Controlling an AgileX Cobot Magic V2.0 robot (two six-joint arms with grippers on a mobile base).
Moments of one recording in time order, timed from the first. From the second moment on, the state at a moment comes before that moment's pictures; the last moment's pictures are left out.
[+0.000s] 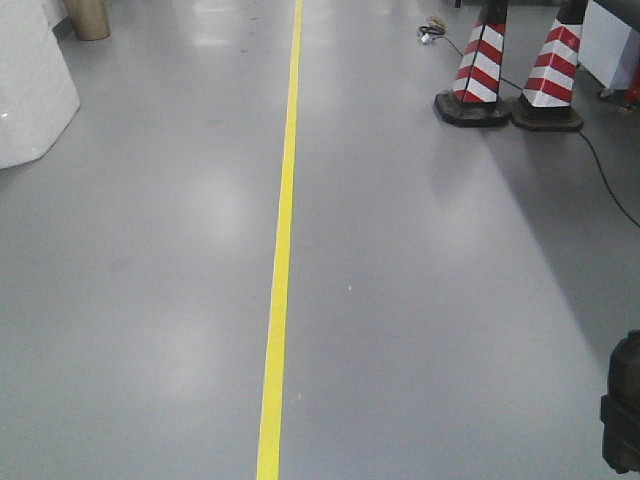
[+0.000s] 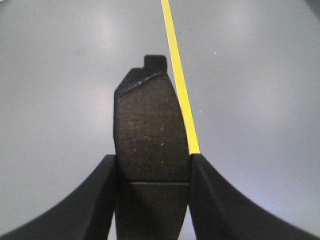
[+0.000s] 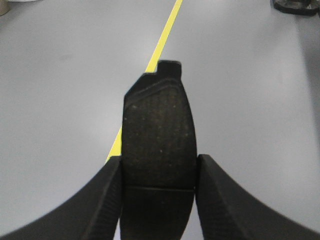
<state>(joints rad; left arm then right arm) -0.19 0.20 -0.50 0.13 1.04 -0.11 0.22 0.45 -0.39 0.01 0.56 -0.03</state>
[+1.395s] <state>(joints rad) -0.19 0.20 -0.50 0.13 1.04 -0.11 0.22 0.45 -0.39 0.01 0.56 -0.03</state>
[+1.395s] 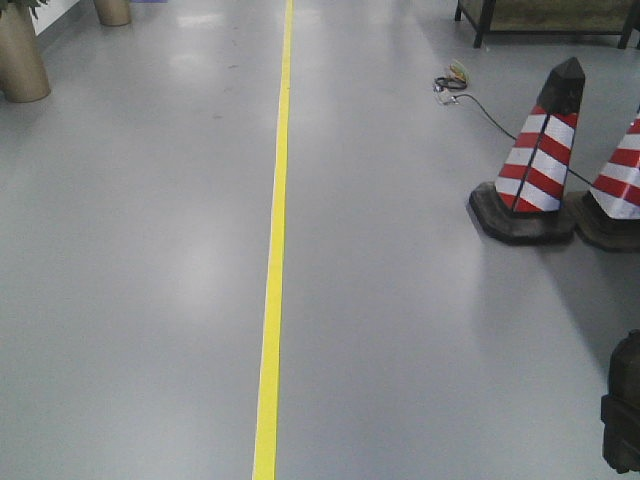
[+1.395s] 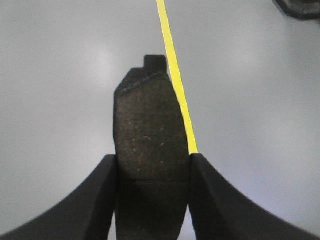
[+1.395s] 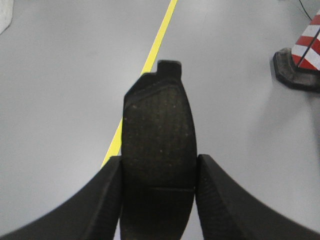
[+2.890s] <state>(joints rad) -0.19 0.20 -0.50 0.13 1.04 -0.11 0.22 0.45 -0.39 0.01 0.56 -0.03</state>
